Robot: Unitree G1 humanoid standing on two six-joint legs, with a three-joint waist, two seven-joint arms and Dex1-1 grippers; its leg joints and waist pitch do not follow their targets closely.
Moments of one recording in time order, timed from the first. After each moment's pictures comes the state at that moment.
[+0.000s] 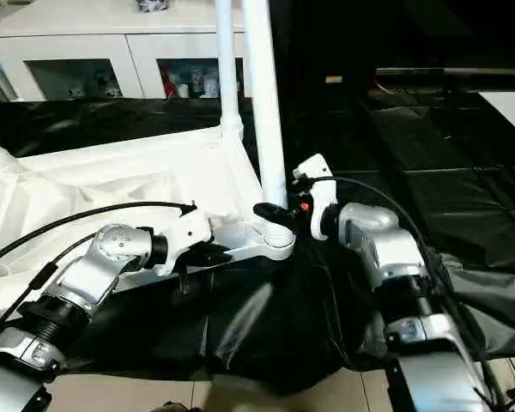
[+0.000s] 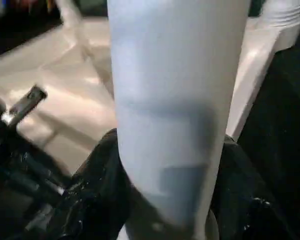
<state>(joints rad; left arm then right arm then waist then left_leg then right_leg) -0.57 0.31 -0.34 0.53 0.10 0.08 -0.99 -0.61 -0.32 0.04 0.52 0.27 0.38 0.84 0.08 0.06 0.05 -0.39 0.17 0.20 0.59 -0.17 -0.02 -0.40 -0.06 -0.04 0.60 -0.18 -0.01</state>
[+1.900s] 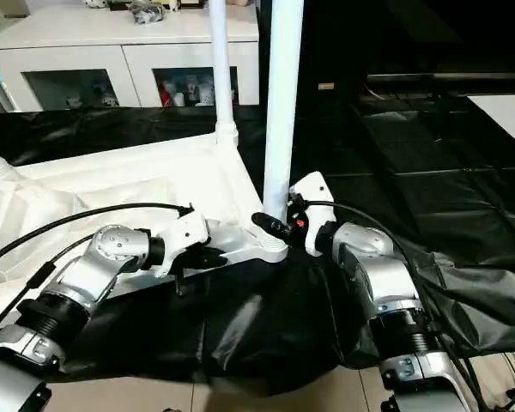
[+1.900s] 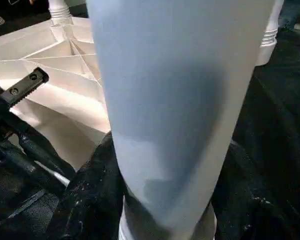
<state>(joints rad) -0.60 0.32 -0.34 0.60 0.10 0.06 -1.00 -0.49 -0.28 0.08 0.36 0.18 0.35 0.77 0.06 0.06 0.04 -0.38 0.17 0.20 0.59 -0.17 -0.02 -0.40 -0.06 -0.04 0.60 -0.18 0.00</state>
